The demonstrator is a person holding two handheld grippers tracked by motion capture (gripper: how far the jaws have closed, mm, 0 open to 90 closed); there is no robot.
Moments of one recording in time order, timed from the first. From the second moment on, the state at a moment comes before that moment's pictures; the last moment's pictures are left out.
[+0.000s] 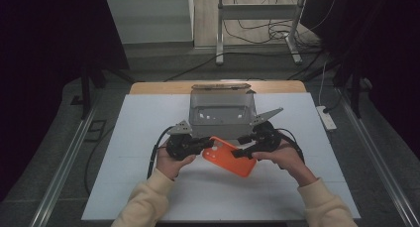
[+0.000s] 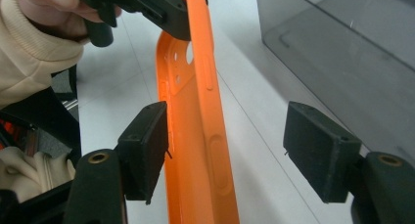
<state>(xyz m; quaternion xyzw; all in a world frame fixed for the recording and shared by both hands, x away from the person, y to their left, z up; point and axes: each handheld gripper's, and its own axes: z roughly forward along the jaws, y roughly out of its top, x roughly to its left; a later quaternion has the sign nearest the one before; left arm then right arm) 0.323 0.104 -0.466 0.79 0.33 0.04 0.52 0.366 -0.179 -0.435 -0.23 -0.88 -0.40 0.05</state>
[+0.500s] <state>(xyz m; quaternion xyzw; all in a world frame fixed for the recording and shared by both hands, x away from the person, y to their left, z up) 0.322 0.101 -0.466 0.79 0.33 0.04 0.52 0.366 -0.174 -0.440 -0.24 -0.88 -0.40 0.06</state>
